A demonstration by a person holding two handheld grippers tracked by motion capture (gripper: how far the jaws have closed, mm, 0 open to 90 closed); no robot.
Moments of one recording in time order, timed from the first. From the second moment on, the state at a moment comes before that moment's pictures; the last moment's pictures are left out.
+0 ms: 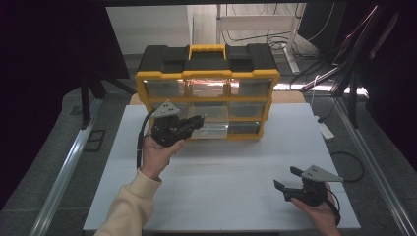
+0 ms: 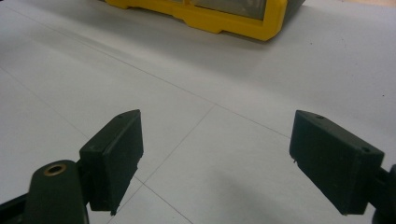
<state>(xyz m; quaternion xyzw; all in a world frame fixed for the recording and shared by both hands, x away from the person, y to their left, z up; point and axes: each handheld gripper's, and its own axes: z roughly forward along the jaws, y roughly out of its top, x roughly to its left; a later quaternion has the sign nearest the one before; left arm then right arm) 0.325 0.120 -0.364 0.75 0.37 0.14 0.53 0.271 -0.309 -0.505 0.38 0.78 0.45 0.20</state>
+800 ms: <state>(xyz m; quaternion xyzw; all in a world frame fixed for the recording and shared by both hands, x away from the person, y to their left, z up) 0.358 0.113 -0.363 0.76 0.38 0.16 0.50 0.272 -0.310 -0.506 0.38 0.78 0.45 0.20</state>
